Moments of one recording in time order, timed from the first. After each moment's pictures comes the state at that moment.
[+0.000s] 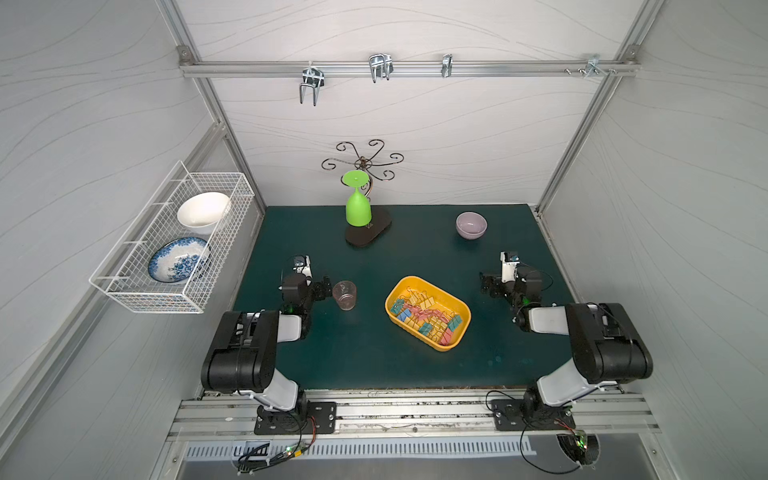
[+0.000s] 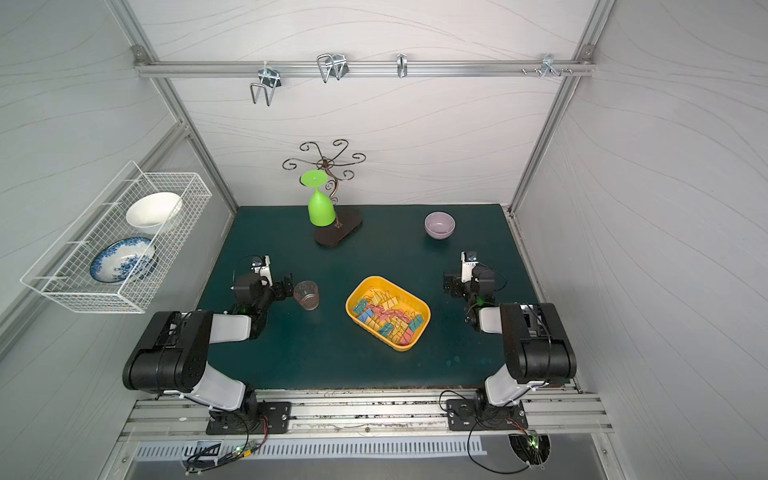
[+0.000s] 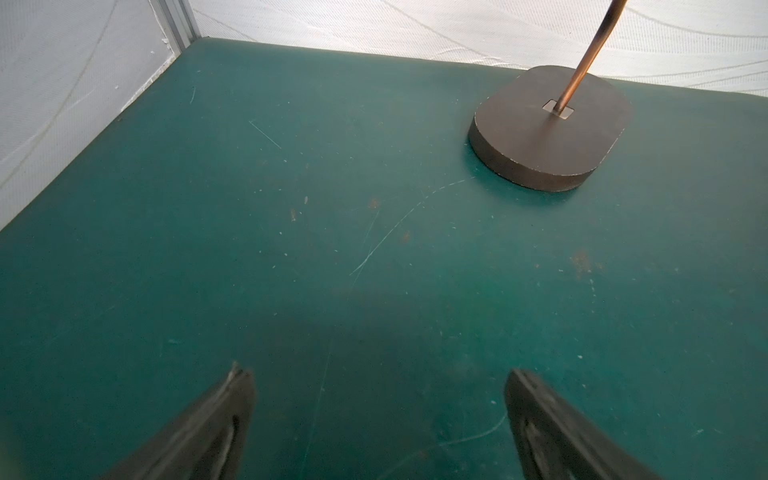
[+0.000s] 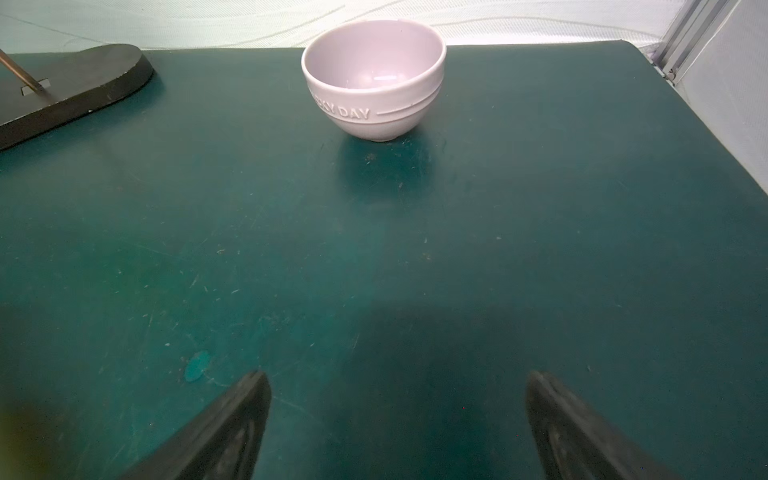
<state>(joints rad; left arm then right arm) 0.04 1.55 0.40 0.68 -0.02 -0.08 0.08 1.57 0.45 0.65 -0.11 -0.02</state>
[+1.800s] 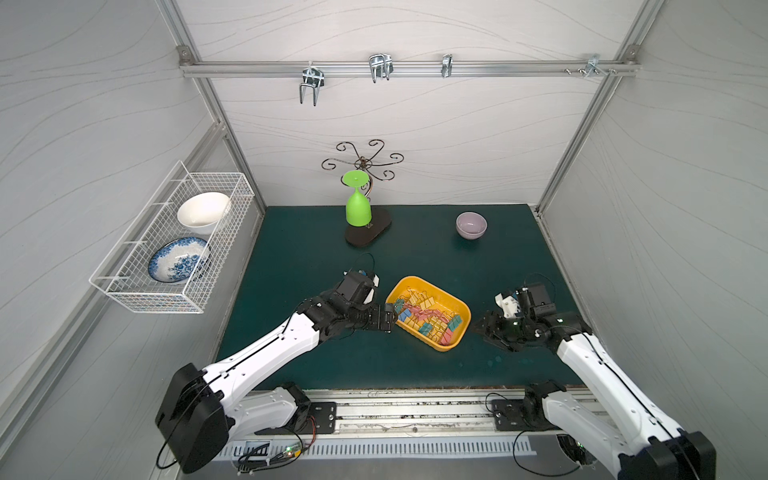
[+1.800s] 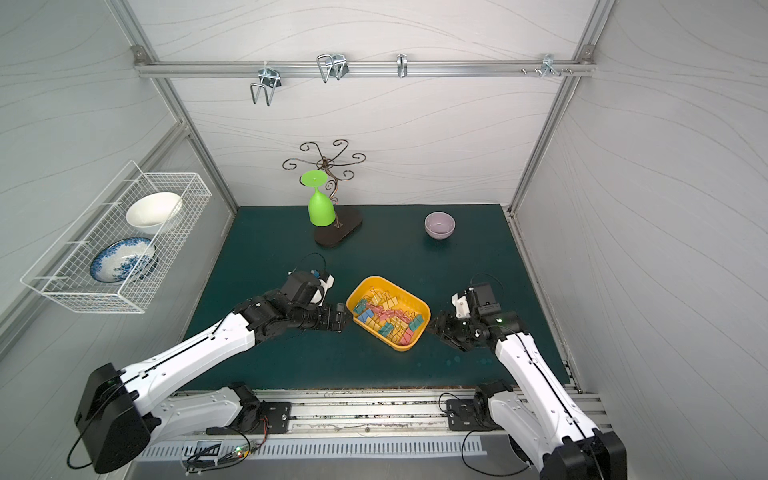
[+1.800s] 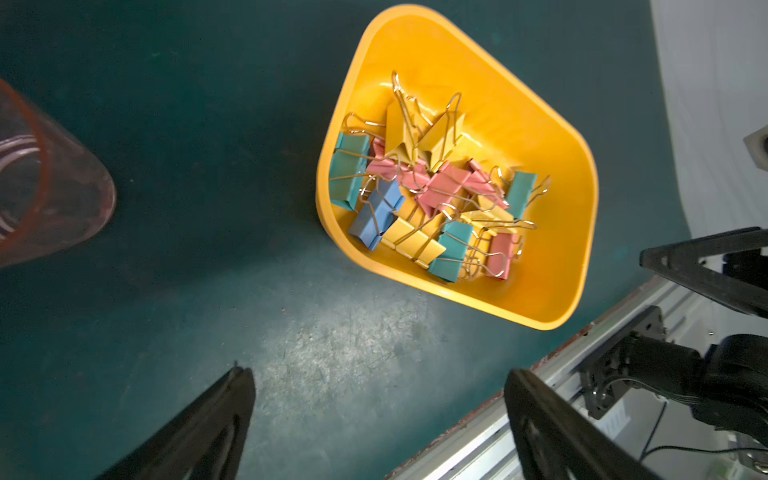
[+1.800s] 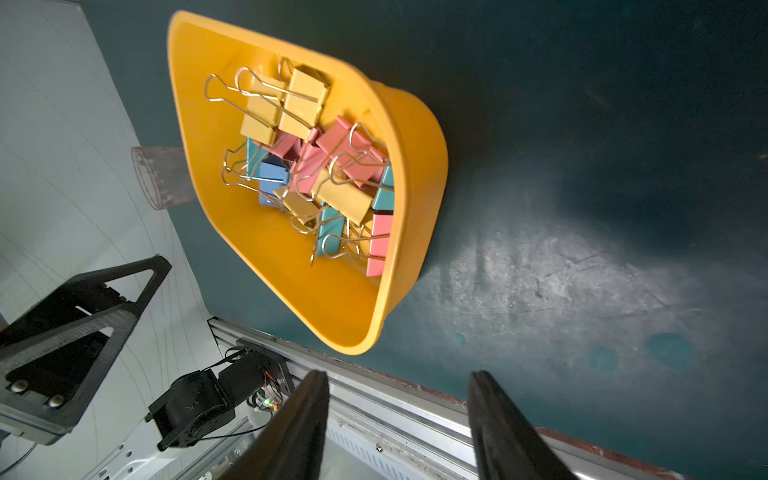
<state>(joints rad) -0.68 1.18 0.81 -0.60 0.14 -0.57 0.30 0.90 0.61 -0.82 -0.52 0.69</state>
